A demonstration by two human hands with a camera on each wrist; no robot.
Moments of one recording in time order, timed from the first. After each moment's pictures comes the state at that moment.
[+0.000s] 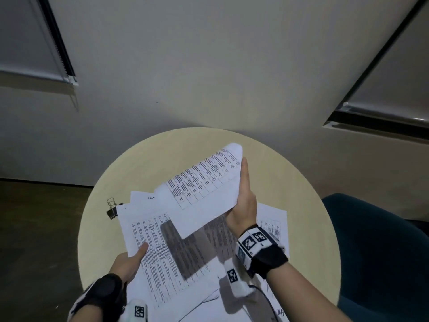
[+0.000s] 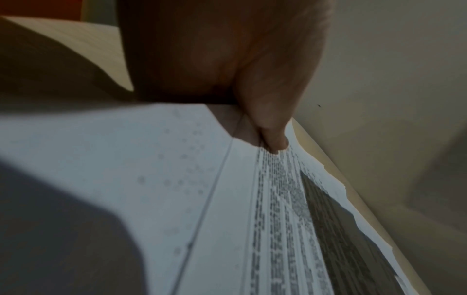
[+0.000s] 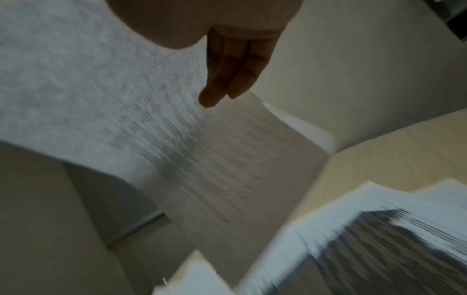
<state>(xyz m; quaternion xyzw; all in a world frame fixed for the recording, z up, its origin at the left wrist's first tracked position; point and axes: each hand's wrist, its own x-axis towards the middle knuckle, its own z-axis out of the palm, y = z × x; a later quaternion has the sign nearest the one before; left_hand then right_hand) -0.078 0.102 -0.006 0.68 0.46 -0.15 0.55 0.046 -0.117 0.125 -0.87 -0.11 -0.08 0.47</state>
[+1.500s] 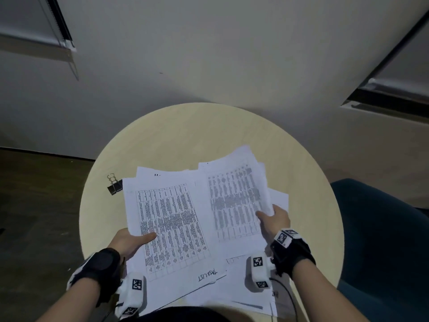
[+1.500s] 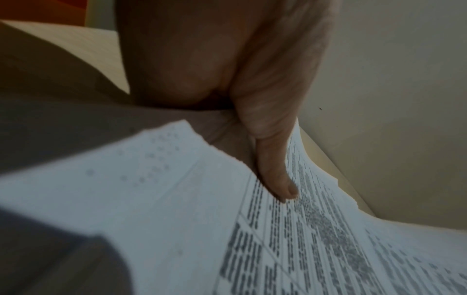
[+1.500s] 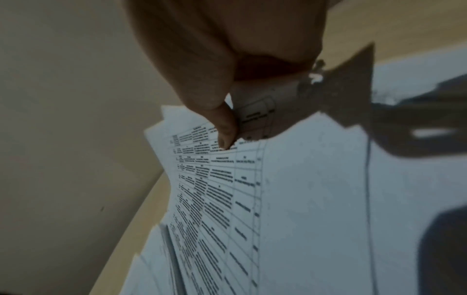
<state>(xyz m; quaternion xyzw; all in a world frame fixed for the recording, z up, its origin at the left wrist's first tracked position) -0.083 0.114 -0.027 0.71 0.39 -0.19 0.55 0.069 -0.230 0.022 -0.90 0.18 0.12 0.39</state>
